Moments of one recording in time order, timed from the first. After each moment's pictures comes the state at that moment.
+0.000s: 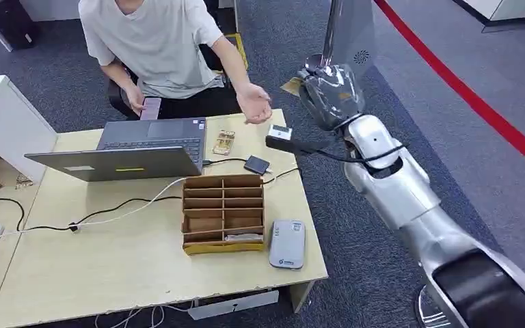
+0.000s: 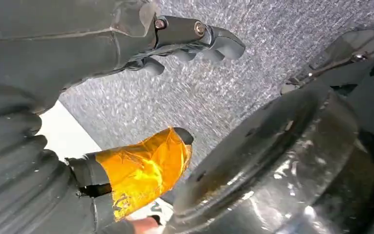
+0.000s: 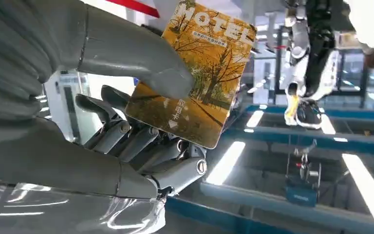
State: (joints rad) left arm -0.02 -0.06 0.40 -0.19 -0.93 -0.22 0.06; right arm -0.86 -0.23 0.54 -0.96 1.12 -0.39 -0.05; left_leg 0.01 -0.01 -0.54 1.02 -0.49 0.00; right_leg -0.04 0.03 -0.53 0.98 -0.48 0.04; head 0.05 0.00
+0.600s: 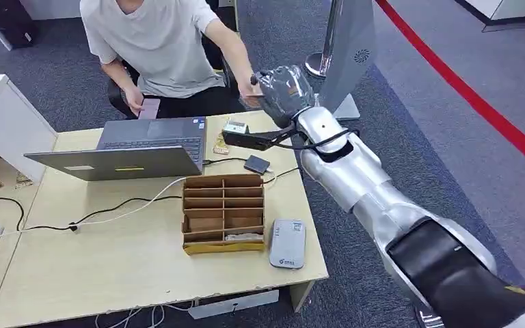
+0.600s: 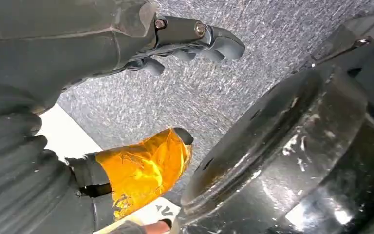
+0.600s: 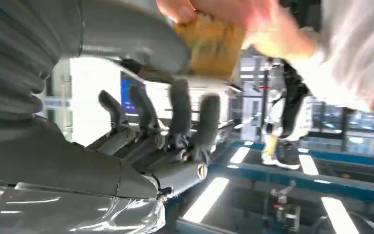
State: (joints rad) left arm -0.02 -0.06 0.38 -0.19 -0.96 -0.25 0.05; right arm -0.99 -0.01 0.64 -0.61 1.08 -0.43 -0.07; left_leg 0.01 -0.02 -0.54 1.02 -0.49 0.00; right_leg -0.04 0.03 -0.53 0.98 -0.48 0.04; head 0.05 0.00
